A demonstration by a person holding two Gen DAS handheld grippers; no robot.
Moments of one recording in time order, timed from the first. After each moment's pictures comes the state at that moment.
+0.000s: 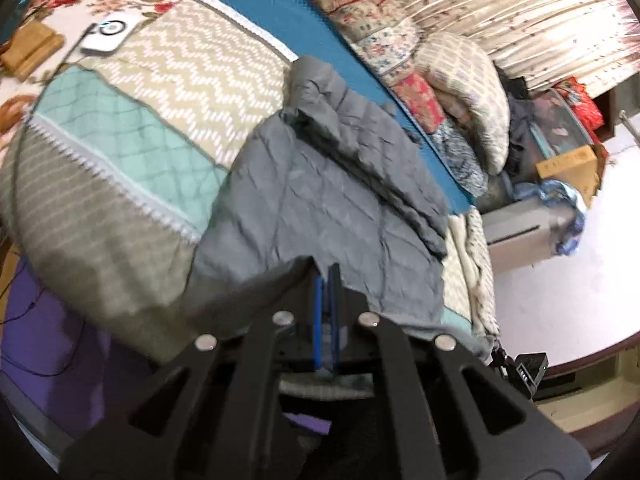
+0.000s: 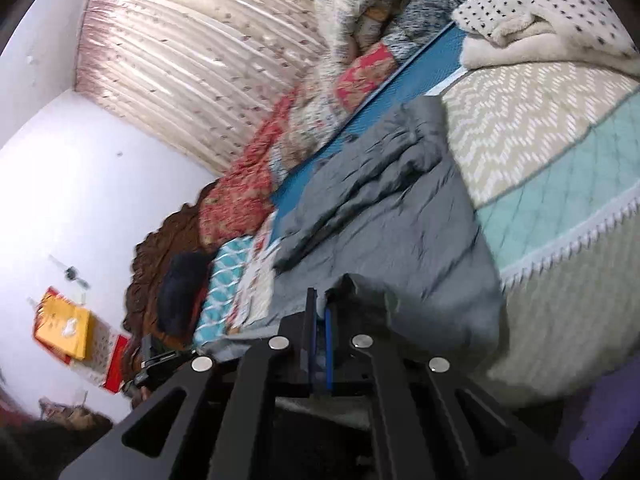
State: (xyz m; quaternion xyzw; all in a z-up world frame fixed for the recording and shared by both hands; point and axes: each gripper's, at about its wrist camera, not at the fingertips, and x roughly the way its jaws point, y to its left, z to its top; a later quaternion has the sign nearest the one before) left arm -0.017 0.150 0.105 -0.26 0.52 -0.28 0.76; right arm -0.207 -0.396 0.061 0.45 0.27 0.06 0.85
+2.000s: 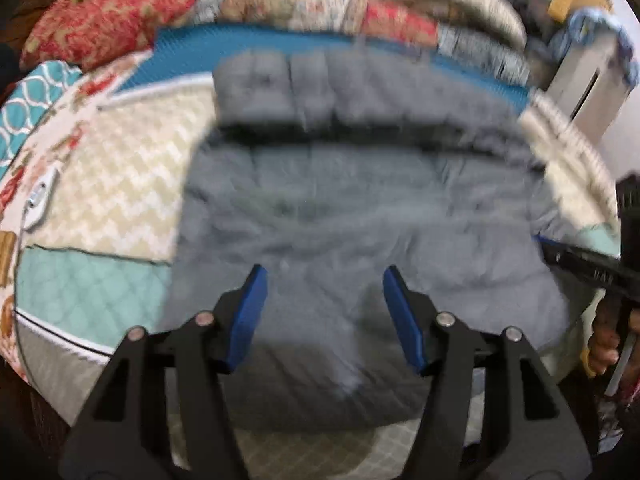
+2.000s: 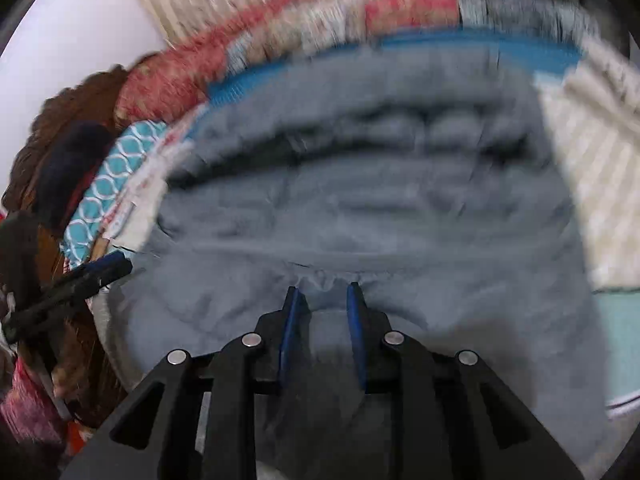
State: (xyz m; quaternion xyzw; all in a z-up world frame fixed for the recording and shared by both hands) left arm 0.000 0.013 0.051 0.08 0.47 -0.27 0.84; right arm -0.044 -0.297 -0.022 0.22 0.45 0.02 0.86
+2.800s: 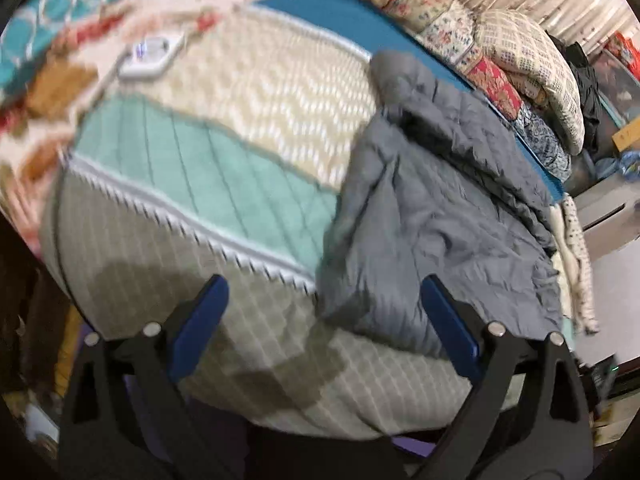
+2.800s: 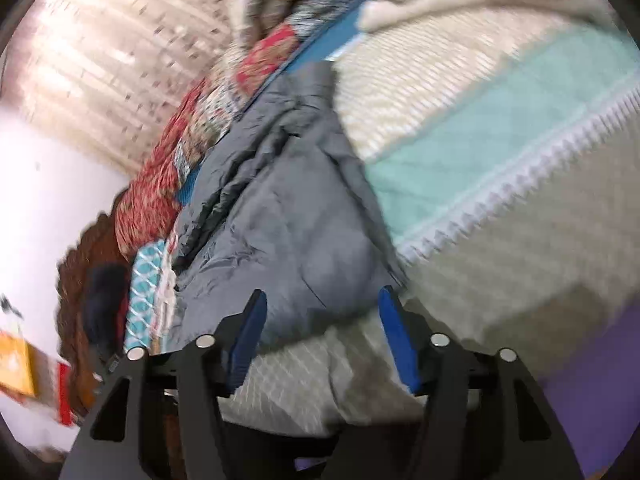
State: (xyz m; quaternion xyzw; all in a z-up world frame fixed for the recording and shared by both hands) left arm 0.007 0.170 0.050 -0.14 0.54 -0.19 0.81; right arm -0.246 -0.398 -0.018 0.48 0.34 -0.05 0.81
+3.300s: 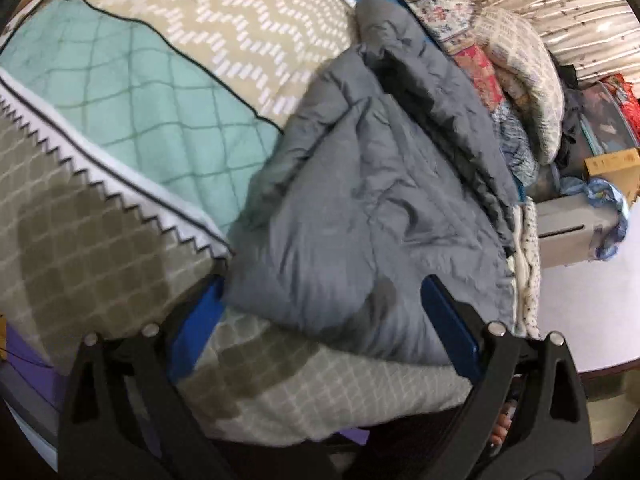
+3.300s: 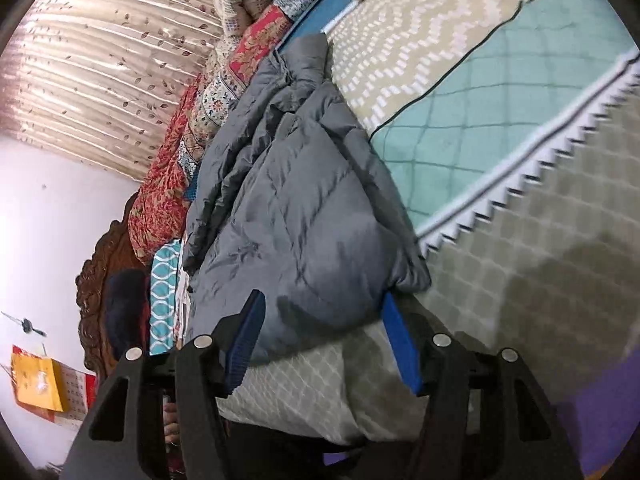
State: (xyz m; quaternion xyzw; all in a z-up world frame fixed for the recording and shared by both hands) left arm 0.022 0.125 0.007 -0.23 0.59 -0.23 0.74; right arm -0.192 -0.402 -0.041 0.51 0.35 -0.02 0.78
